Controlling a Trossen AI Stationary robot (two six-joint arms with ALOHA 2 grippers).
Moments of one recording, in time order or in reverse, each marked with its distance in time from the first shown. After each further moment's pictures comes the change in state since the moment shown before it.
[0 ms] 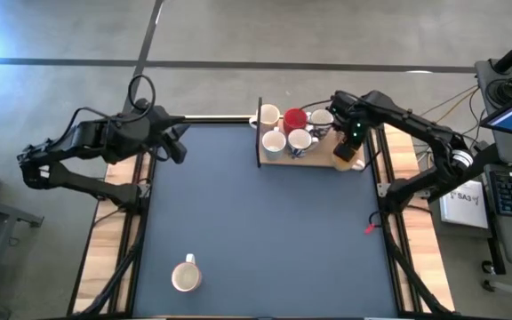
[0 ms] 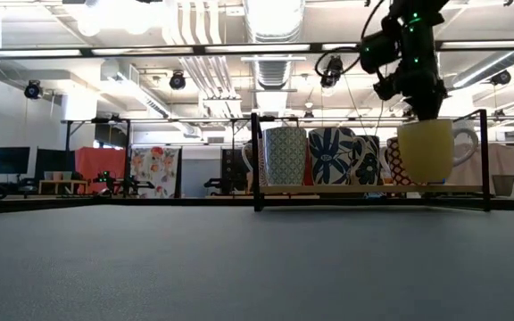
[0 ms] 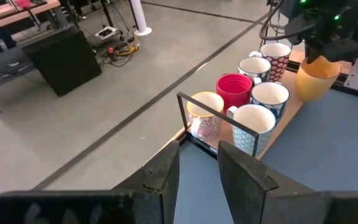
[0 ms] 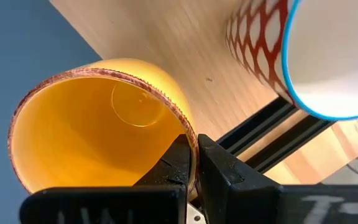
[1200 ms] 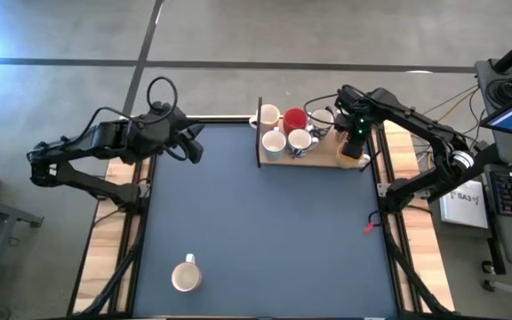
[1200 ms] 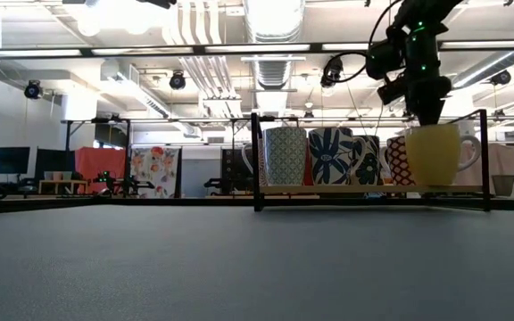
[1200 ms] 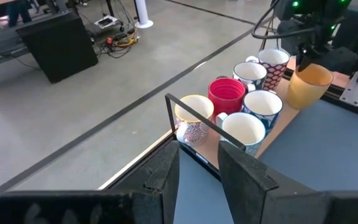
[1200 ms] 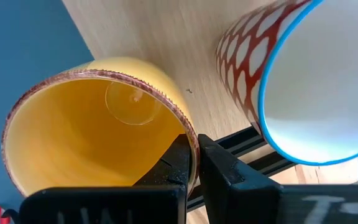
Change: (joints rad) left arm 0.000 0.105 0.011 0.072 -0.004 -0.100; right arm -0.107 -0.003 -0.034 0.071 -0.001 -0.371
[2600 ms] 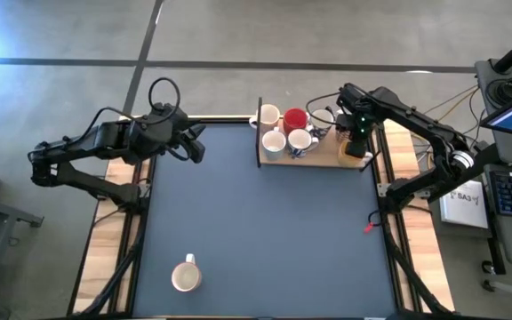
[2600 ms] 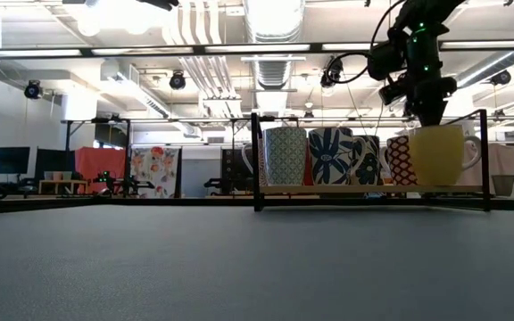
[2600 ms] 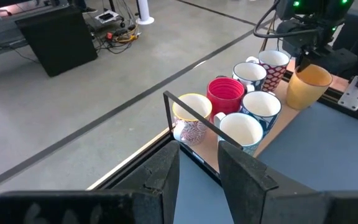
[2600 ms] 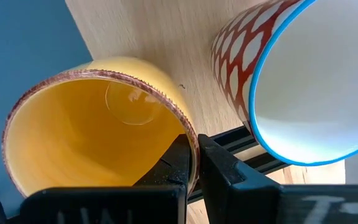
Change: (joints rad) left arm 0.000 0.012 0.000 0.001 0.000 -0.044; right arm -0.022 0.000 0.001 -0.001 0.005 -0.091
